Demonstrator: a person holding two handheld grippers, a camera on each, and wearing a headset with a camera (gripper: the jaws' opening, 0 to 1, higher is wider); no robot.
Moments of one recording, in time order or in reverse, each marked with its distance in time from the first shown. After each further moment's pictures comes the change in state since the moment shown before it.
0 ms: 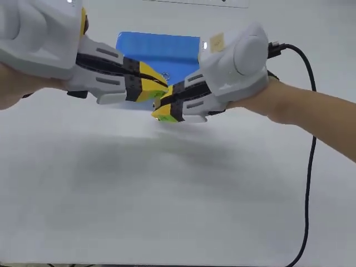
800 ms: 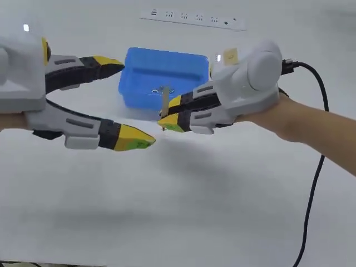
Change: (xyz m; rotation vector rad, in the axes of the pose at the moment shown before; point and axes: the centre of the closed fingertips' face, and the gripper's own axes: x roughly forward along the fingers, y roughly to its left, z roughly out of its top) left arm -0.055 -0.009 -0.008 -0.144 -0.068 0.270; right arm -0.022 0.012 0.025 -0.009 -0.023 -0.027
